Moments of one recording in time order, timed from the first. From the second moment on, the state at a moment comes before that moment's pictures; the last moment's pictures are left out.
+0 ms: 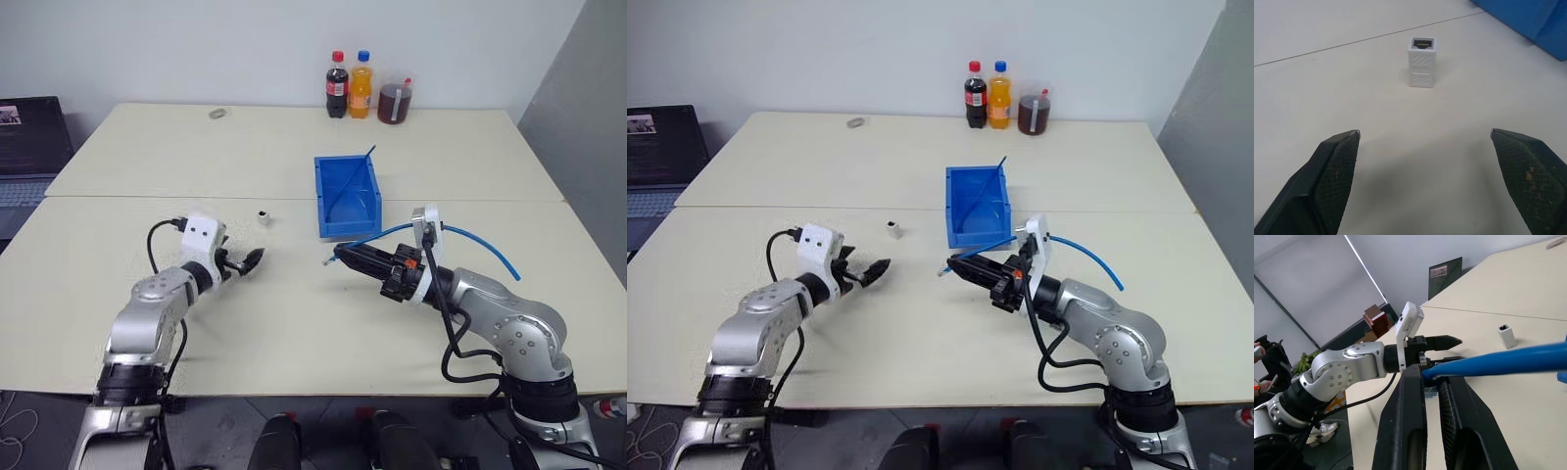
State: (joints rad) left arm -0.43 0.53 0.08 0.18 -0.24 0.51 -0.46; right arm -0.38 -0.31 0.02 -0.42 0.91 0.88 0.49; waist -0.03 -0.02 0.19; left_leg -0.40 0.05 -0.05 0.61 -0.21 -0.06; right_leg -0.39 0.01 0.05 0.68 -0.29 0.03
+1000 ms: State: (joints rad) left arm -0.95 0.38 0.05 1.12 -0.07 0.05 -0.54; right arm -0.39 -0.30 0.02 -0.44 0.90 0.86 0.47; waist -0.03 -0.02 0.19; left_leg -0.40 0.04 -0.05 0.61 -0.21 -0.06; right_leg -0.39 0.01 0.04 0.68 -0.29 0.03
